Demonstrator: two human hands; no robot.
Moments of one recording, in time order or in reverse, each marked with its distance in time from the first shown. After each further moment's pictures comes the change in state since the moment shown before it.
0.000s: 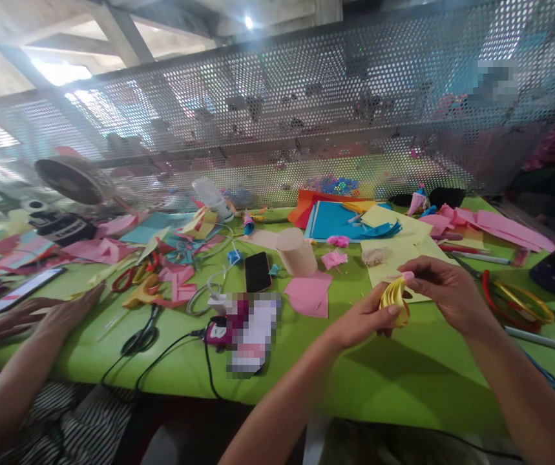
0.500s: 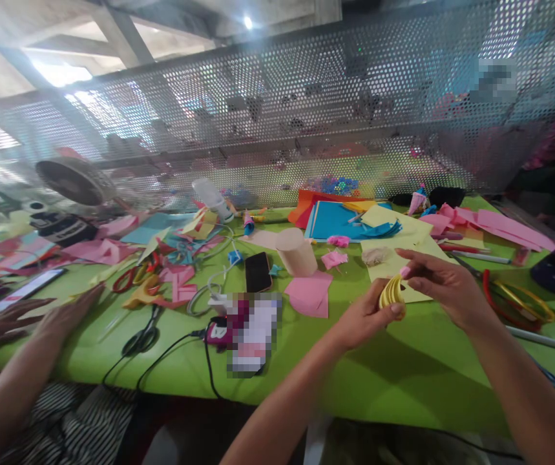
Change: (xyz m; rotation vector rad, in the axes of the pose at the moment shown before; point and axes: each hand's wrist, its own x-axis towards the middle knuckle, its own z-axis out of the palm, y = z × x) left_hand -0.001 0.005 0.006 0.262 0.157 0.075; right_hand 0.002 -0.002 -0.010 -0.165 -0.007 -0.040
